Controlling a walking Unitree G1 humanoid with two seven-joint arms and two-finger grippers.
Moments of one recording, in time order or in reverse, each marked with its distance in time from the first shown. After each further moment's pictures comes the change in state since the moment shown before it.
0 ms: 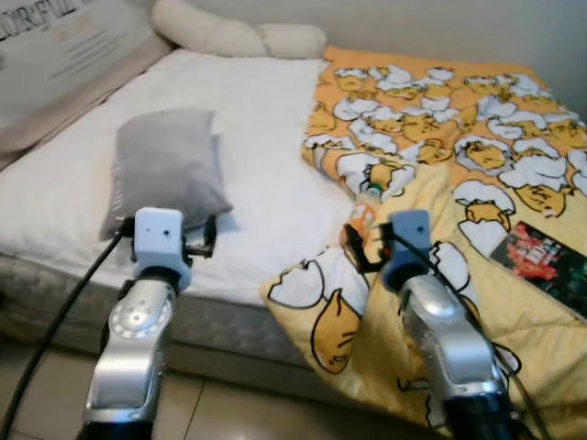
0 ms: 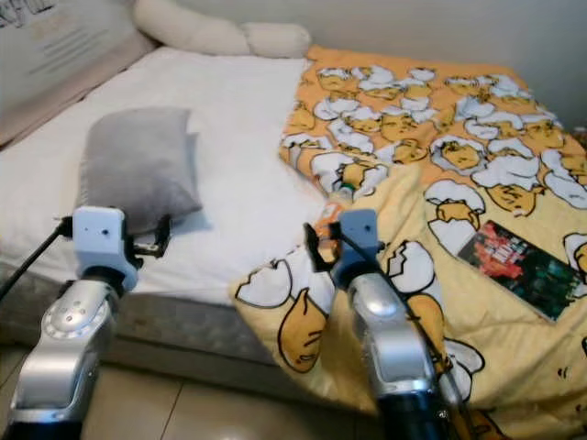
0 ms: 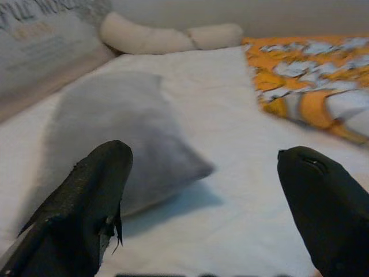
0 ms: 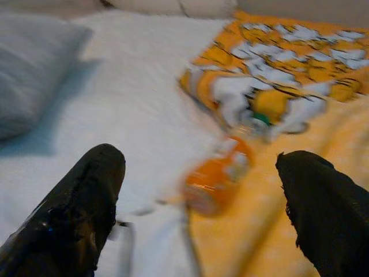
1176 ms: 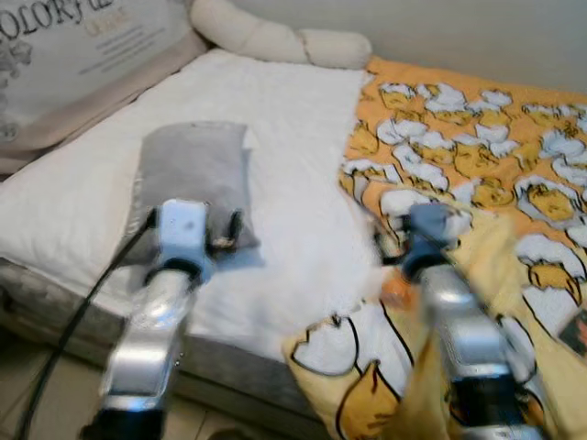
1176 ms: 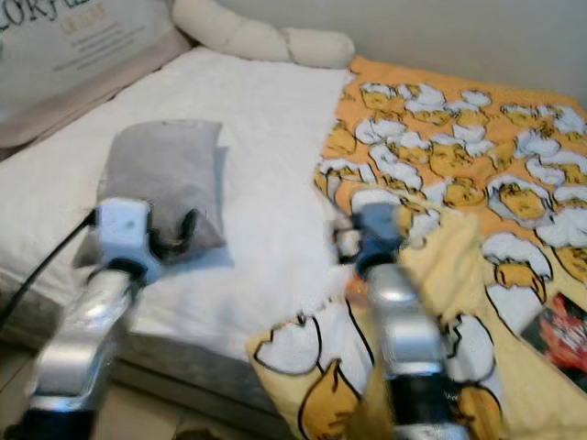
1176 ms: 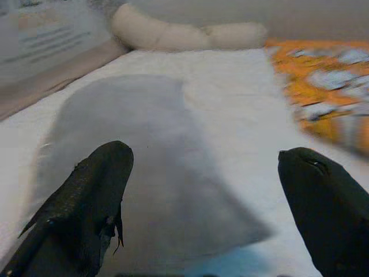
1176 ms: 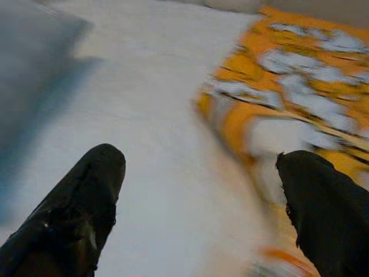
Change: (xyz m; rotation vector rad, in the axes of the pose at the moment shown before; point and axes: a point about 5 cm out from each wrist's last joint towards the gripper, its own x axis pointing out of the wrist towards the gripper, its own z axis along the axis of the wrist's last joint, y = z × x) left arm 0.005 0.005 -0.002 0.016 0.020 -0.017; right arm 0.016 0.004 0.010 -0.010 0.025 -0.016
